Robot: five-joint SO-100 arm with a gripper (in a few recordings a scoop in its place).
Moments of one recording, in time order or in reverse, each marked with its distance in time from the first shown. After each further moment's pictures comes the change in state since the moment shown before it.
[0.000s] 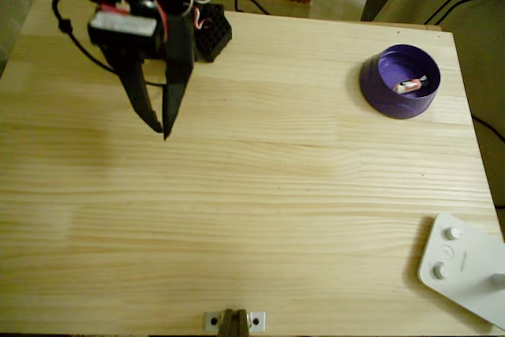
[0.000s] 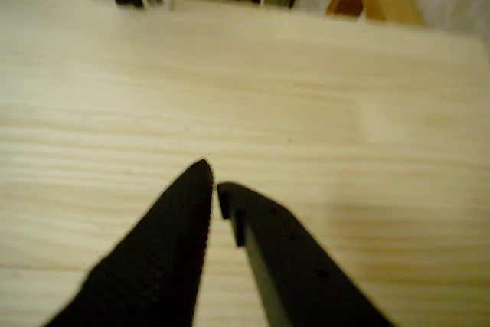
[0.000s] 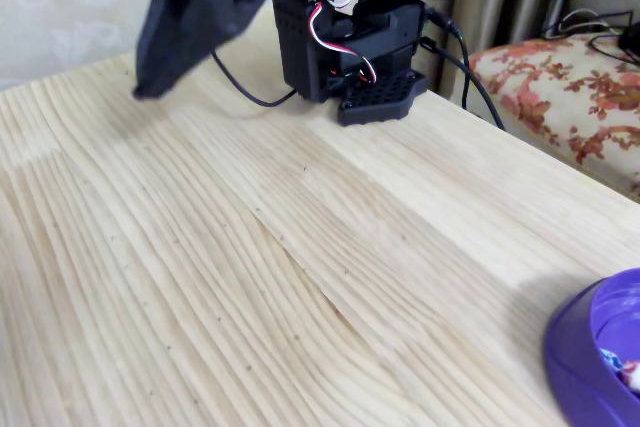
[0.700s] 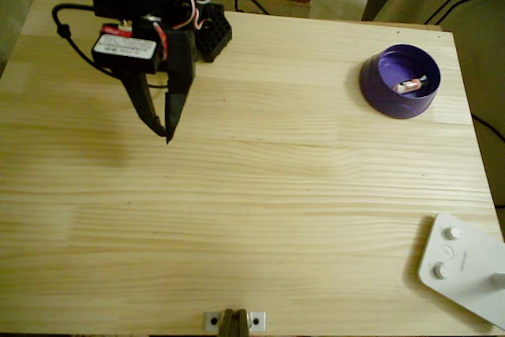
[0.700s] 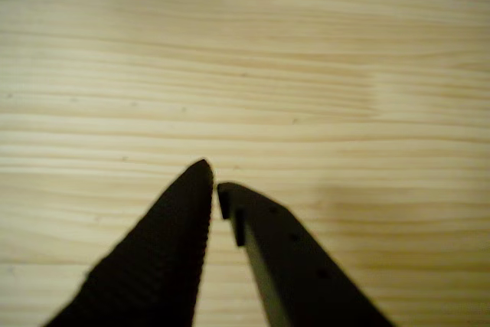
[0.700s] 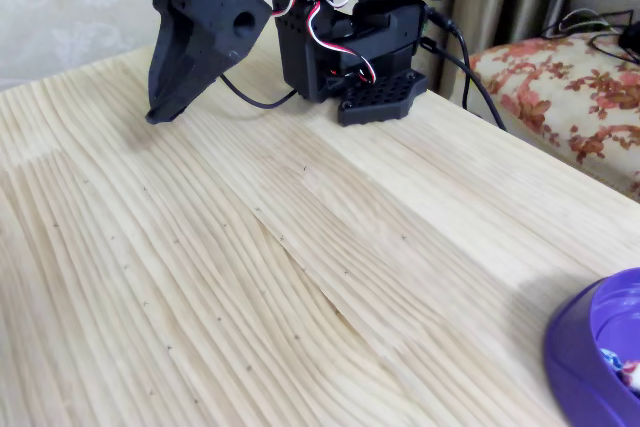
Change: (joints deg) arm 0.1 0.0 1.7 0.0 1.4
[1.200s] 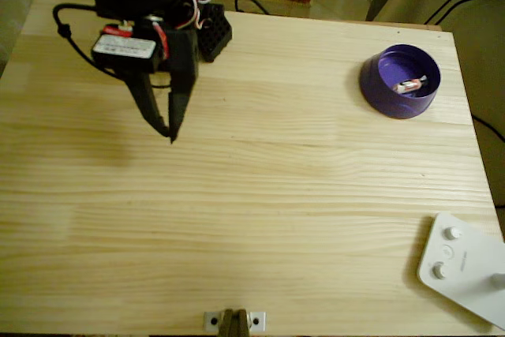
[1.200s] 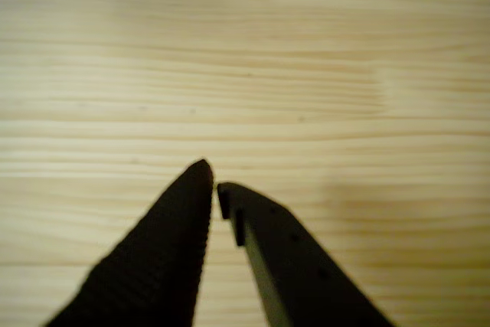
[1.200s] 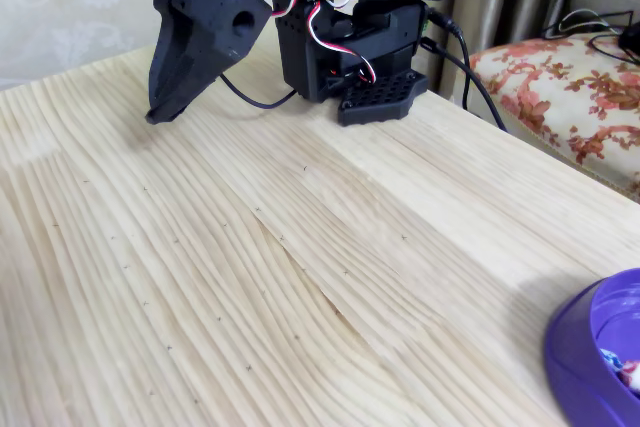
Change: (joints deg) arm -2.5 0.0 0.0 0.0 3.4
